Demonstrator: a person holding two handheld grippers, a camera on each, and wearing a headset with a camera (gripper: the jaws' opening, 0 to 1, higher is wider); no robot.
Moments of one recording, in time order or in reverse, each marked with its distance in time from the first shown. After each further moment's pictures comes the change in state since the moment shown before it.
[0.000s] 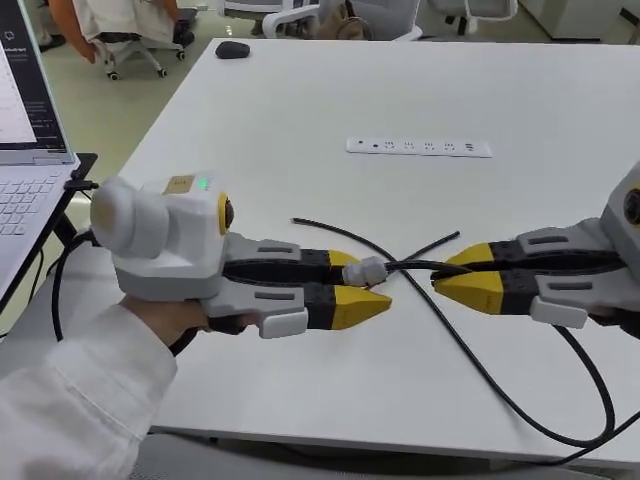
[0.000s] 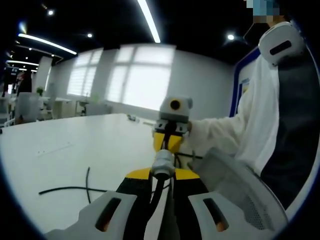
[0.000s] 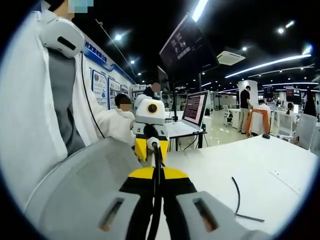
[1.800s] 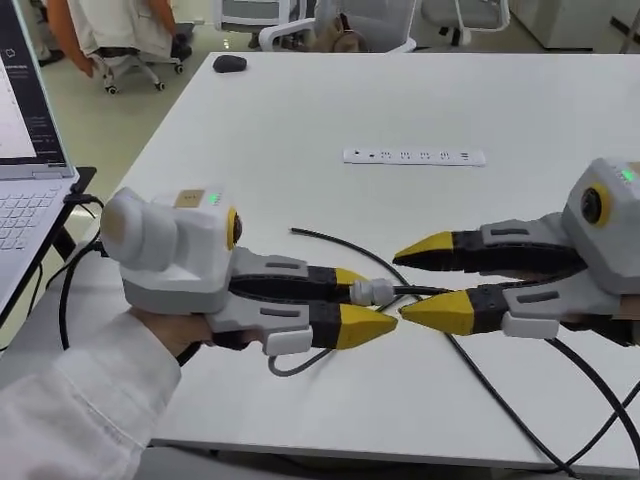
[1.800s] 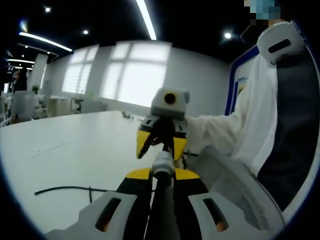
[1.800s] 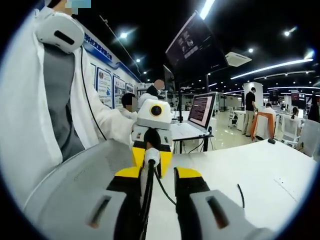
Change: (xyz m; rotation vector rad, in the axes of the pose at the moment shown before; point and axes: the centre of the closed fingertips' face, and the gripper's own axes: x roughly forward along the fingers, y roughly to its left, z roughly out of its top) left arm 0.007 -0.010 -0.002 -0.001 0.026 -0.046; right arm 0.037 0.011 0.011 -0.034 0.018 0.068
